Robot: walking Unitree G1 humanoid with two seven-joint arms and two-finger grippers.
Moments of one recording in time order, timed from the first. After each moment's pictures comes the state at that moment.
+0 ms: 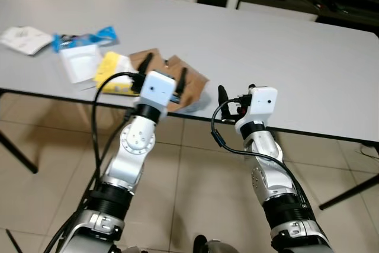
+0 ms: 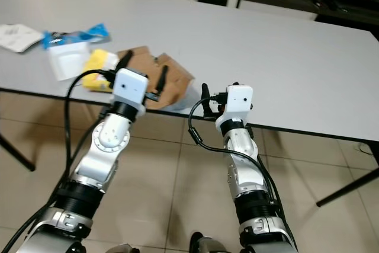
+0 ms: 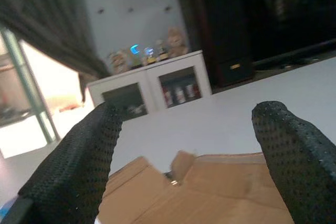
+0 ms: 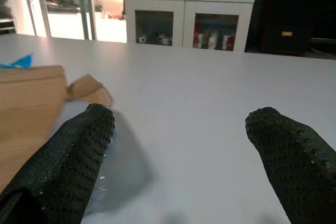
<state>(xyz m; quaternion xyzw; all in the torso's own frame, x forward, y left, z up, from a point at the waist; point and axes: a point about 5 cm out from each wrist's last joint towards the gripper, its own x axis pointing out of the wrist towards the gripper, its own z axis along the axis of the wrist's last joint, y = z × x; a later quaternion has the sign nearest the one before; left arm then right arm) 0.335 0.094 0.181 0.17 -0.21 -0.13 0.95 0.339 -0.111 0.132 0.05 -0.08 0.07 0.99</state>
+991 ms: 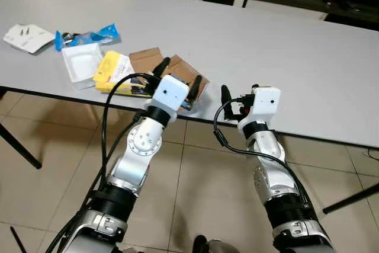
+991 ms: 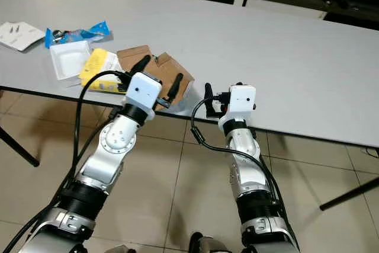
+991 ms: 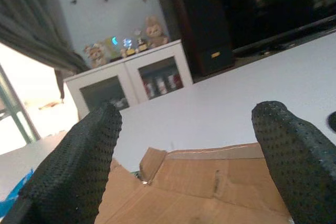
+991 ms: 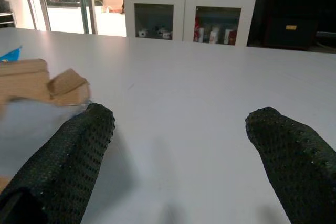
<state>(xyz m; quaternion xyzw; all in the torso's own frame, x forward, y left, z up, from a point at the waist) 0.334 0.086 0.178 0.19 -0.19 -0.16 0.95 0.339 -0.115 0.132 0.05 -0.08 0.06 0.99</state>
